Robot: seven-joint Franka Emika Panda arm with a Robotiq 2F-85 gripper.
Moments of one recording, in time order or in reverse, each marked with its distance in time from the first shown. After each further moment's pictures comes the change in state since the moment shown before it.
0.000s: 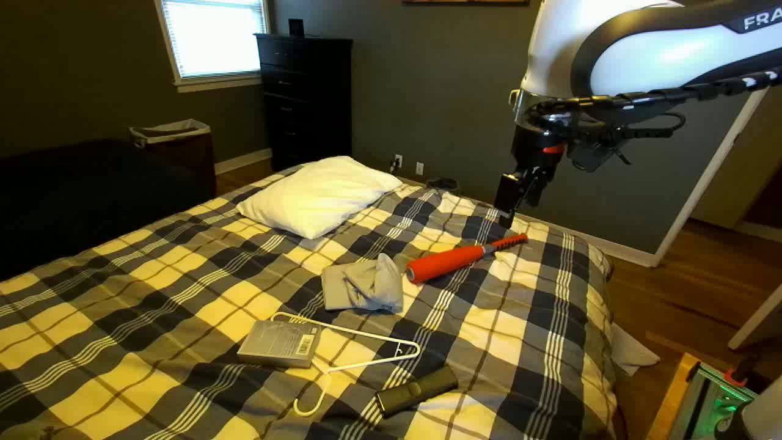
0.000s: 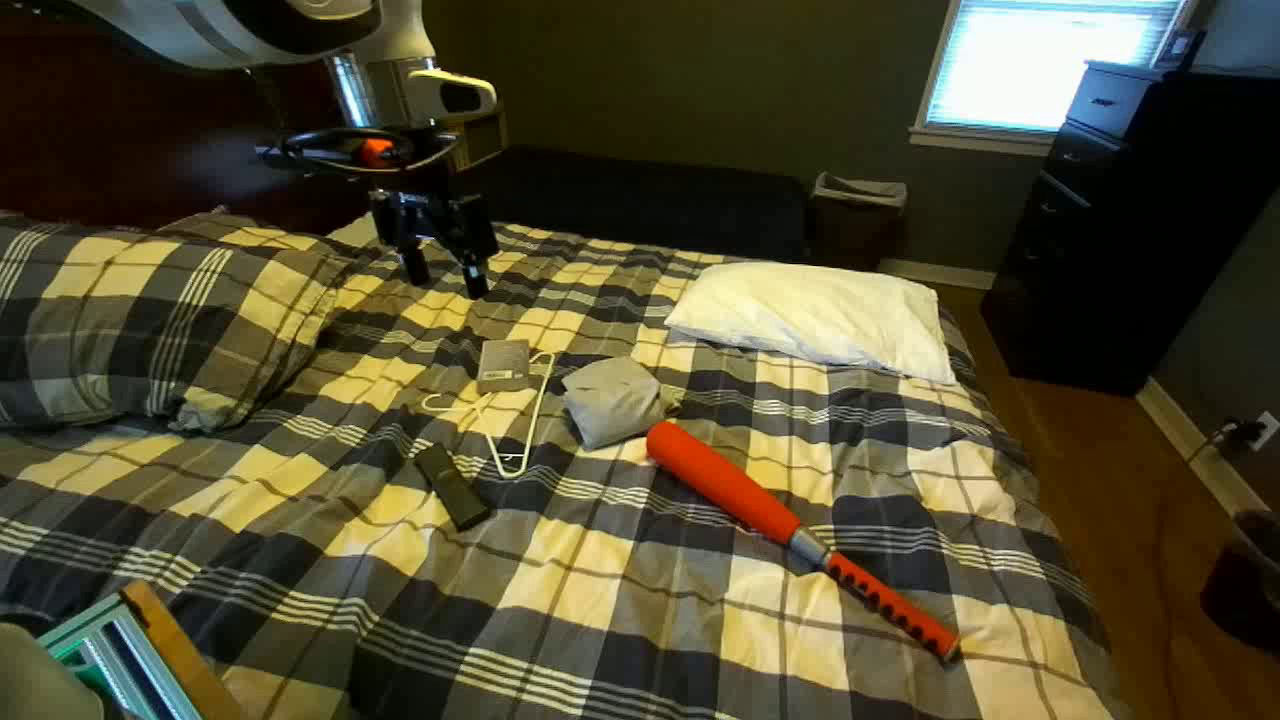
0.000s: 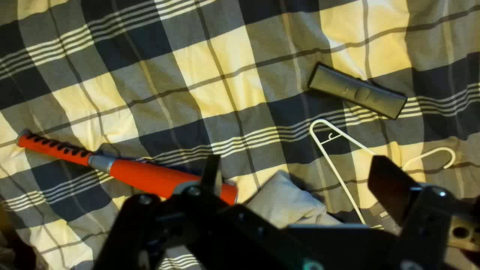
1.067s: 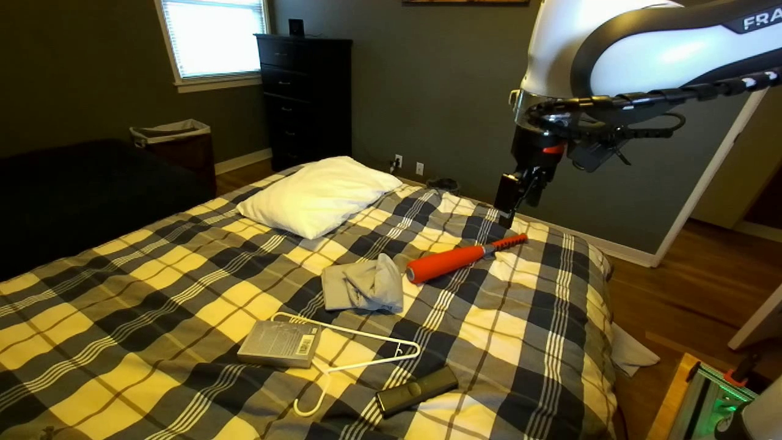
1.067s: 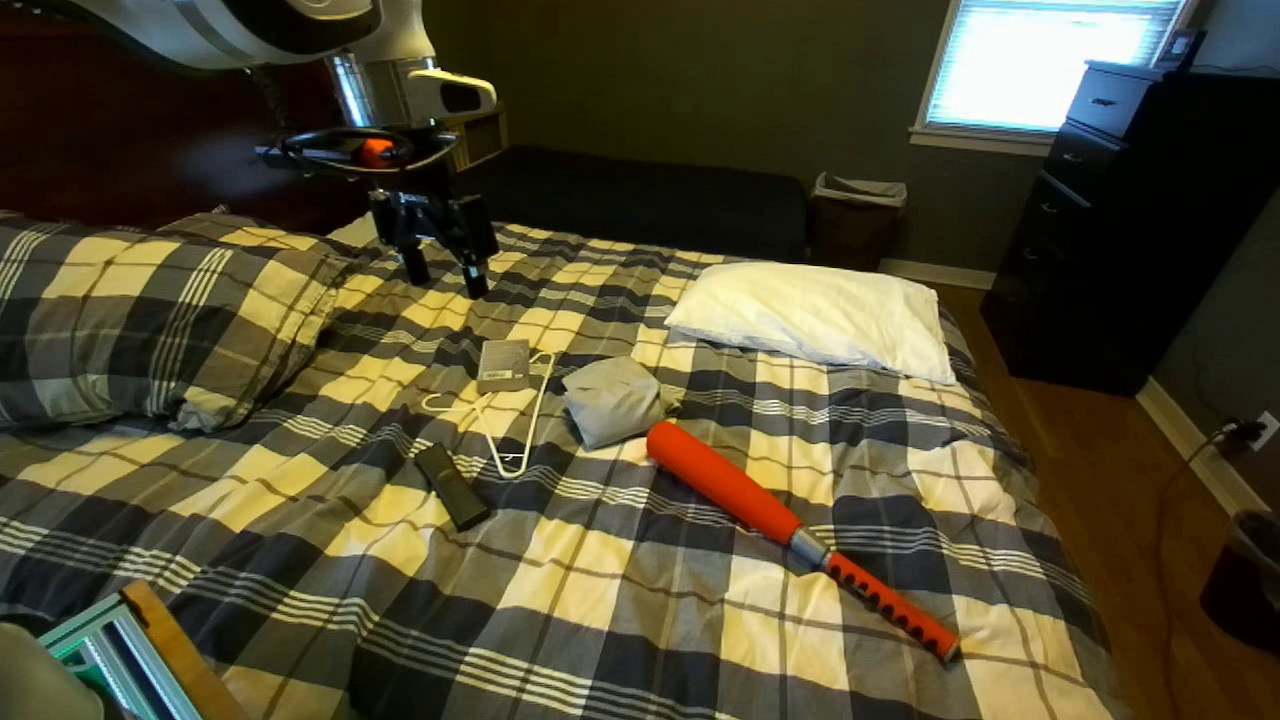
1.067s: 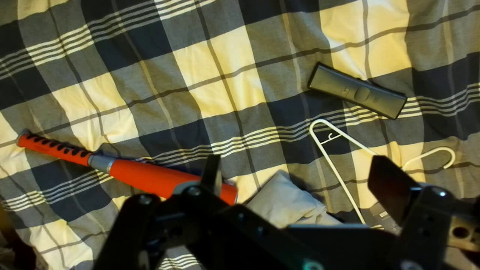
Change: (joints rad) arm 0.001 0.000 -0.001 0.000 0.000 0.000 0.000
